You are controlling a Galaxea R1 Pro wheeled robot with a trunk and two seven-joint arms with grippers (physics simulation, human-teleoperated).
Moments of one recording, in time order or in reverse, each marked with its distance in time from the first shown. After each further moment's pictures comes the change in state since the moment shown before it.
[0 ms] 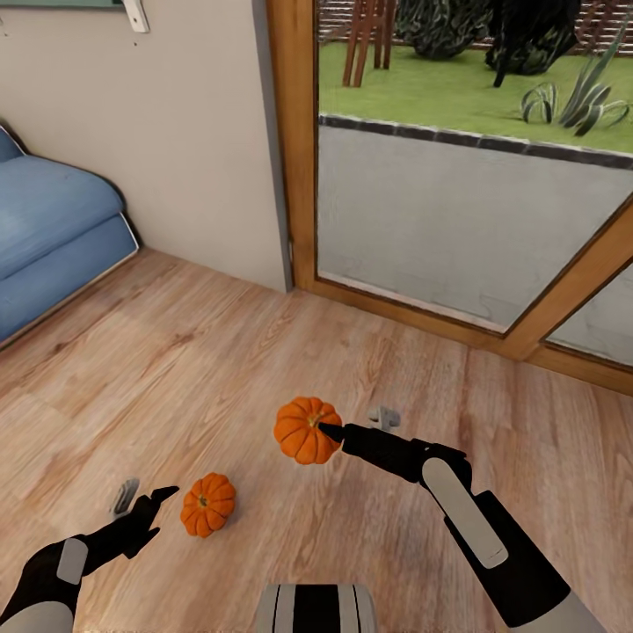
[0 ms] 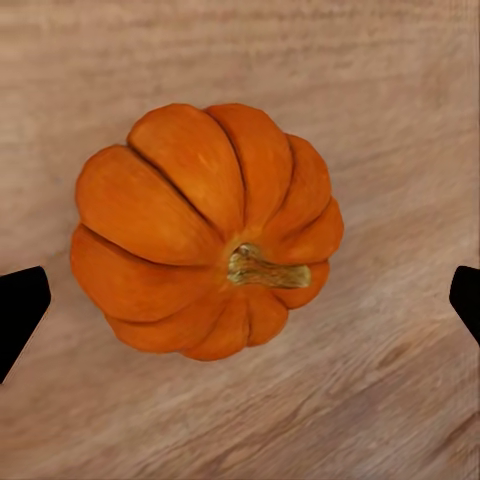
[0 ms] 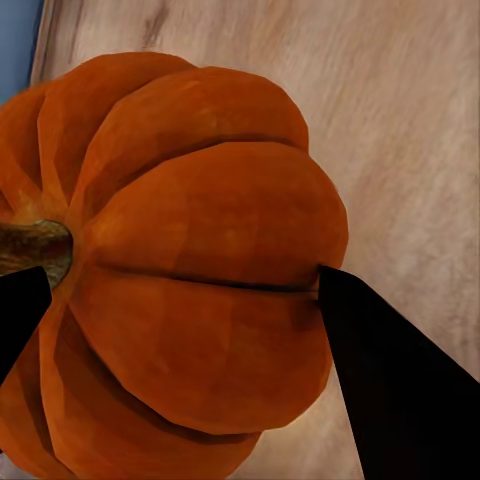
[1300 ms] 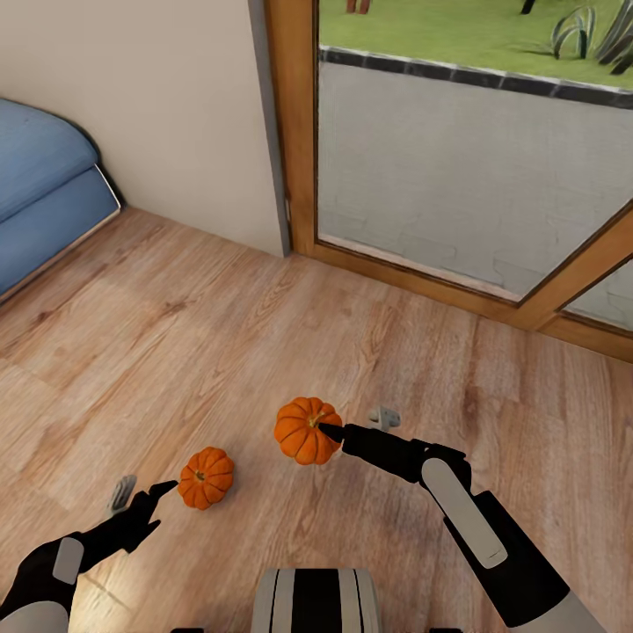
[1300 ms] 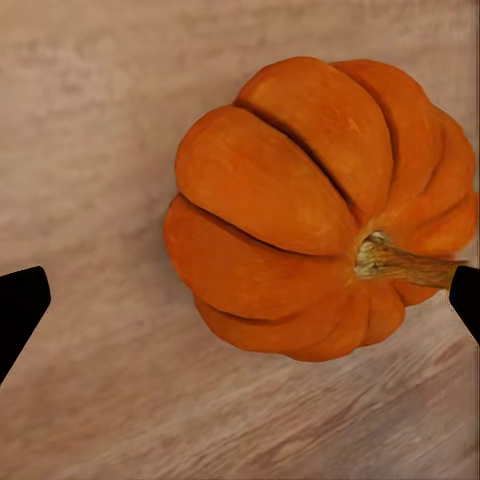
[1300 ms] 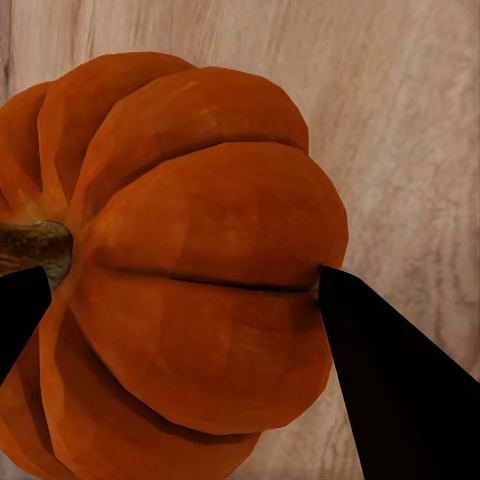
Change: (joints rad) left arm 0.000 0.015 -0.013 0.000 -0.005 0.002 -0.075; right arm 0.000 0.002 0.000 0.003 0.000 -0.001 -0.003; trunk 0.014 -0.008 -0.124
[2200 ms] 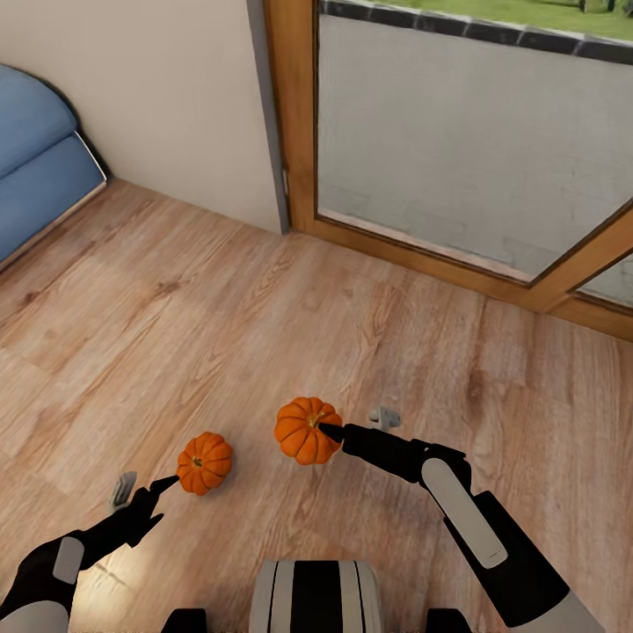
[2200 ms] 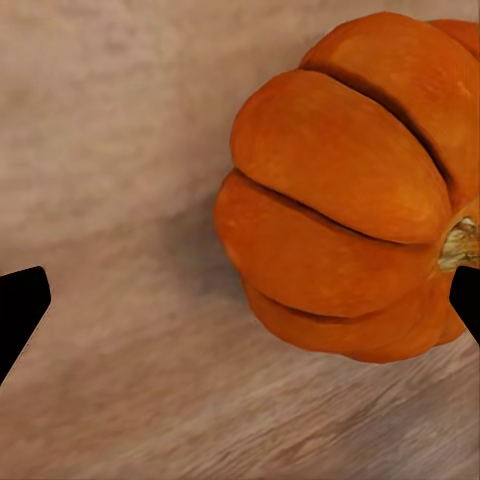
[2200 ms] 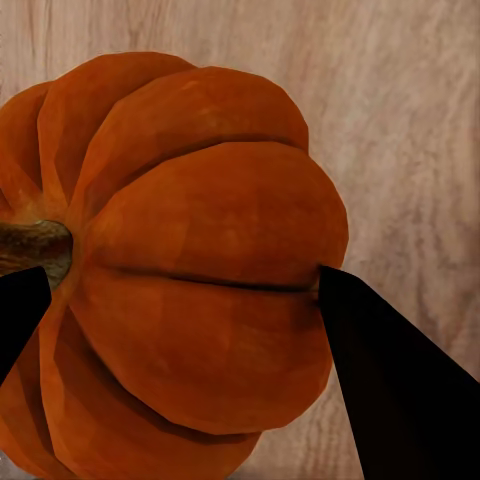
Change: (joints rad) left arm 0.000 0.000 -0.003 -0.001 -0.004 -0.006 -0.063; right arm 0.000 0.000 0.000 0.000 0.001 -0.001 0.000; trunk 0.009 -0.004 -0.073
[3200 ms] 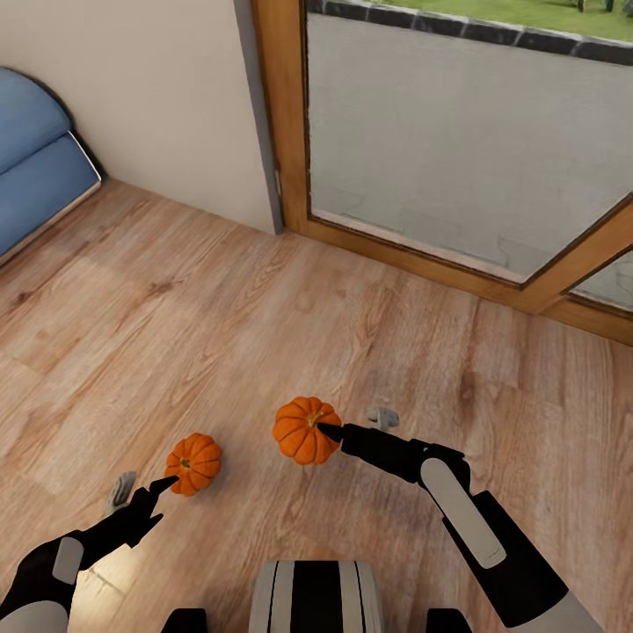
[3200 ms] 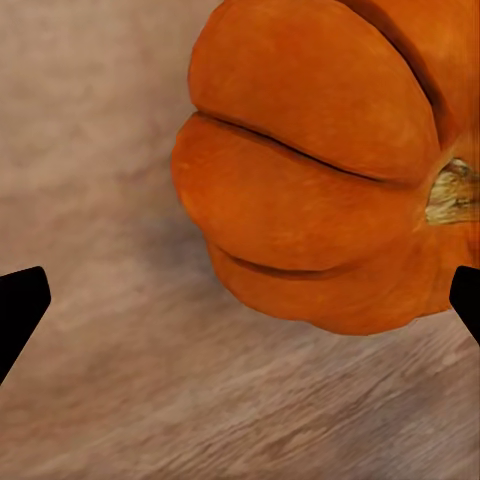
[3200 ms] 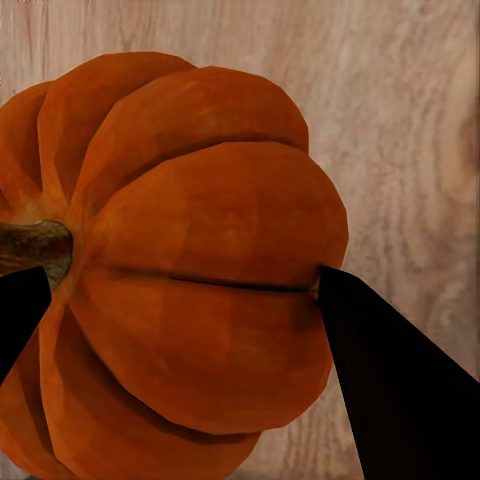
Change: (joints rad) left arm 0.000 0.001 0.001 0.000 -0.001 0.000 0.000; right arm 0.000 0.006 0.000 0.000 0.001 0.000 -0.001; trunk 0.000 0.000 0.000
